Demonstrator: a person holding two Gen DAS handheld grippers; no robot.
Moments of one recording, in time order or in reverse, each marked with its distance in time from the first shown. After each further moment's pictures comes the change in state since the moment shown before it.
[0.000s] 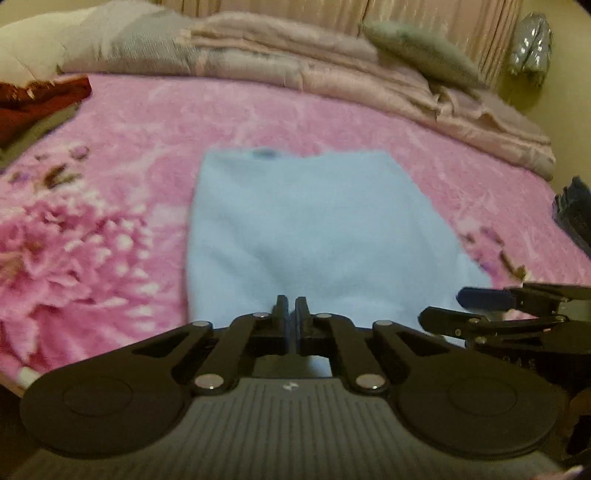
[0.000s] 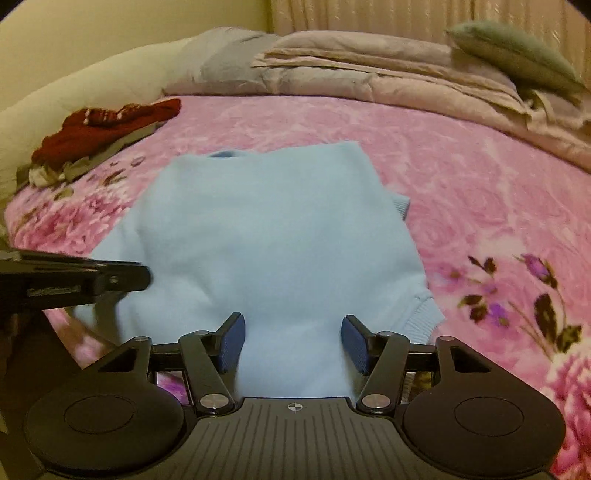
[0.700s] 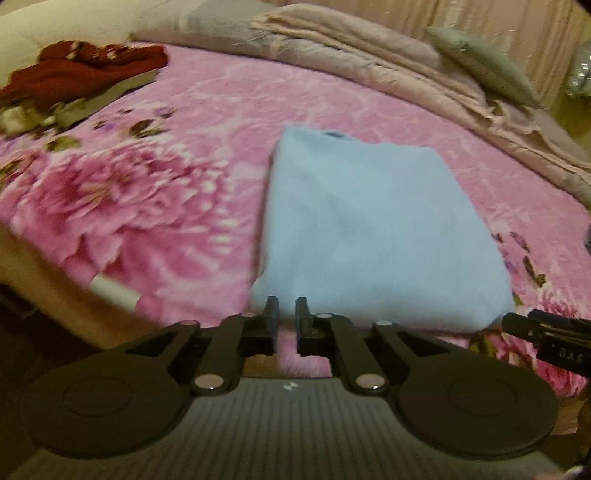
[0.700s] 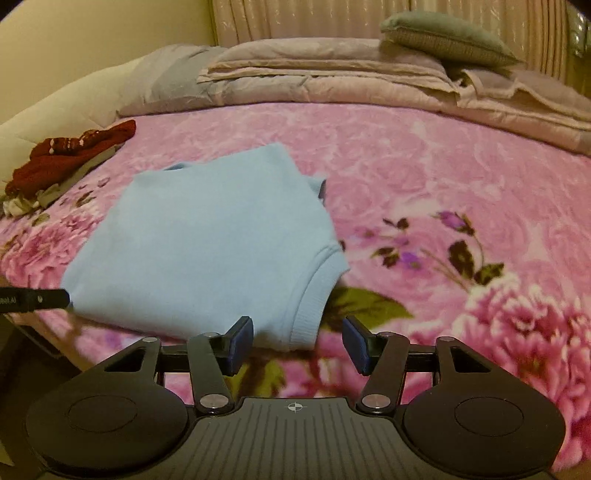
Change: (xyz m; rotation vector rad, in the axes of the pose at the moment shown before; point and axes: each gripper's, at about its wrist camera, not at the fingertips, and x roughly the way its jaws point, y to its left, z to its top) left arm -0.044 0.006 -0.026 -0.146 0.093 0.174; right arm -0.061 -0.020 -0.027 0.119 0.003 -0.102
